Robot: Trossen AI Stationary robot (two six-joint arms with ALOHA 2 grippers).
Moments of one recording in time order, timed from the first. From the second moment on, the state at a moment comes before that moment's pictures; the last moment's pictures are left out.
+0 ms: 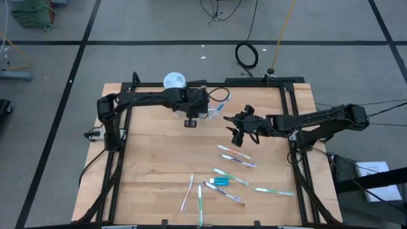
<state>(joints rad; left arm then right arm) 0.28 1.85 1.50 -0.79 -0.21 0.47 0.01 1.24 0.77 -0.17 0.38 0.16</state>
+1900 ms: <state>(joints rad) 0.19 1.51 1.49 -1.05 0.15 0.30 0.01 1.24 0.66 0.16 0.36 0.11</state>
